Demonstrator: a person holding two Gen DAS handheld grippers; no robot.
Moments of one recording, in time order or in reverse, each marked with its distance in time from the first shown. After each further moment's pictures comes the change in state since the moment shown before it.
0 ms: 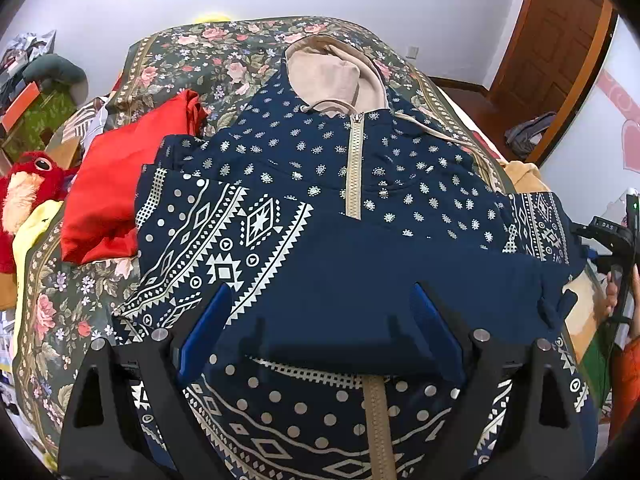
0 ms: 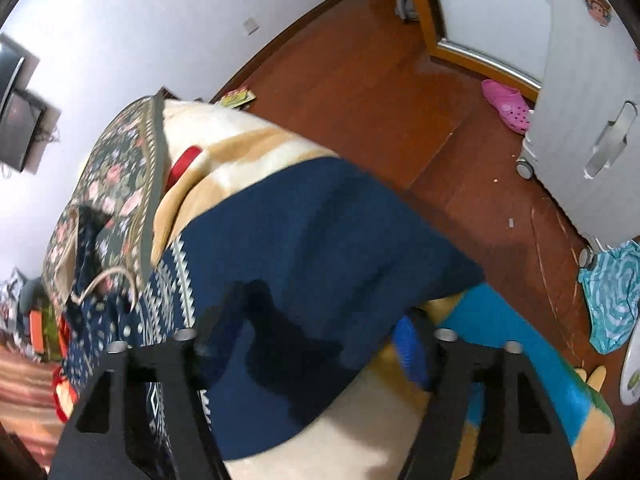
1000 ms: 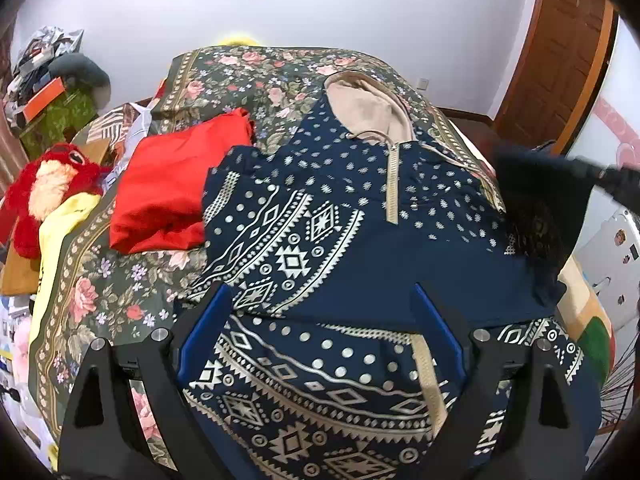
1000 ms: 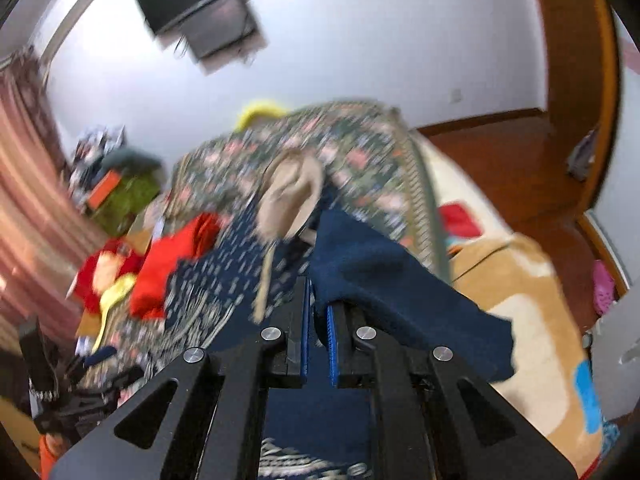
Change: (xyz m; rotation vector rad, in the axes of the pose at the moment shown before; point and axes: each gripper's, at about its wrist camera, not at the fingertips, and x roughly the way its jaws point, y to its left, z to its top) left arm -0.060 0.055 -0.030 -0.055 -0.102 0.007; right arm -0.103 0.237 -0.105 -0.644 -0.105 0.284
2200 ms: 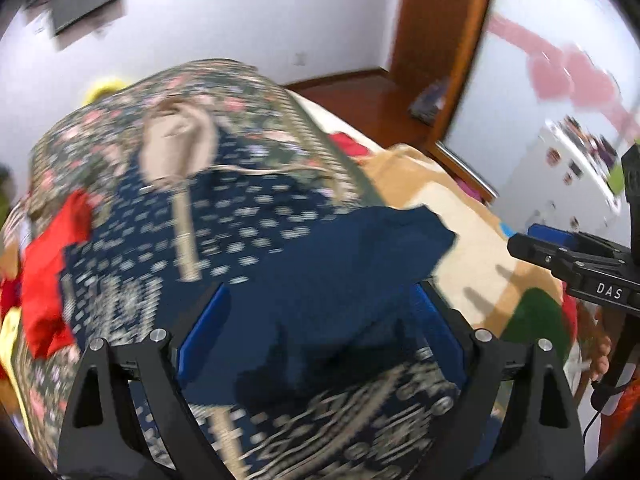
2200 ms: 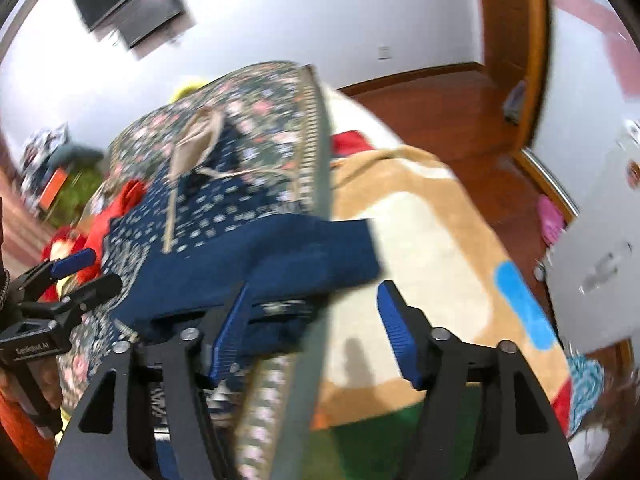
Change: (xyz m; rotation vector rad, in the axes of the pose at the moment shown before) left arm 0.028 -0.208 0.036 0.375 0.082 -0.244; right arm -0.054 -0.098 -0.074 0.158 0.060 -0.211
